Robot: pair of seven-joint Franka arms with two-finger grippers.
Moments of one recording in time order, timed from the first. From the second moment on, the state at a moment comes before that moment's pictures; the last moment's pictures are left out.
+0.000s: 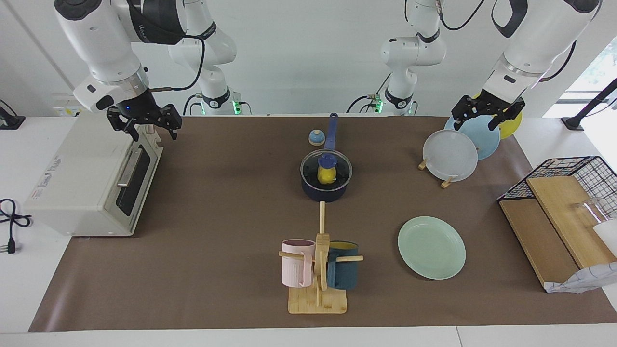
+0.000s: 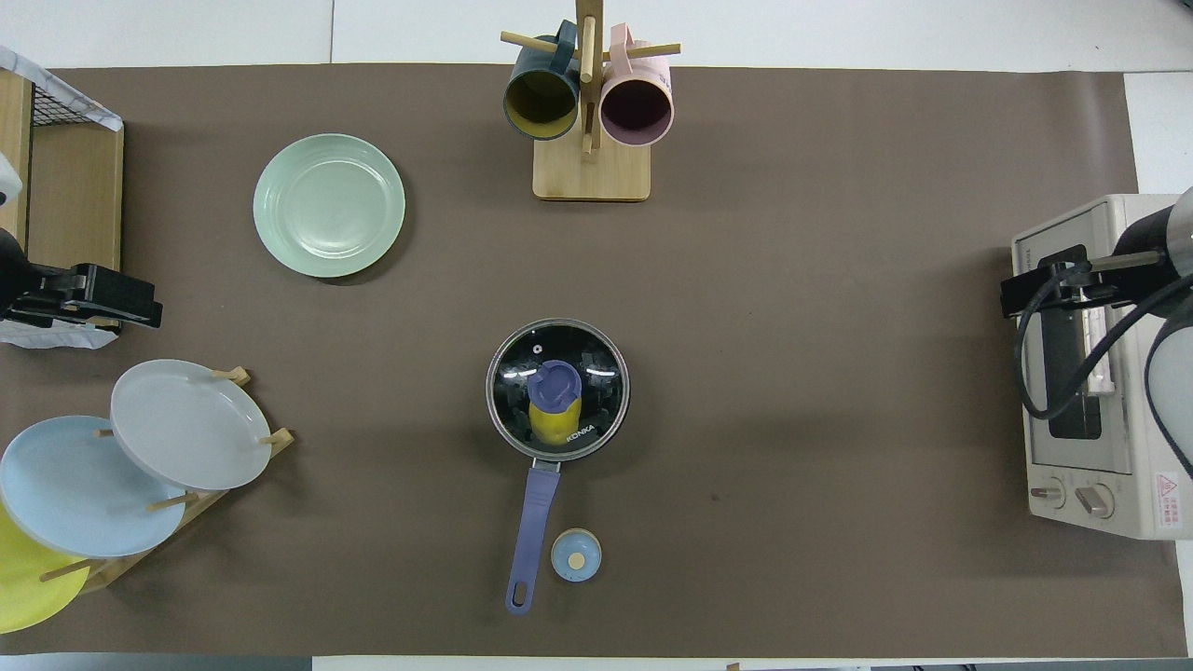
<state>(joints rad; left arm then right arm) -0.07 -0.04 -0.02 -1.62 -0.01 1.52 0.00 0.03 -0.04 -0.02 -1.70 -0.05 1.61 -0.04</state>
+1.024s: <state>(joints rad) -0.07 -0.04 -0.02 -1.62 -0.01 1.52 0.00 -0.02 -0.04 -0.03 -1.70 -0.05 1.61 -0.04</state>
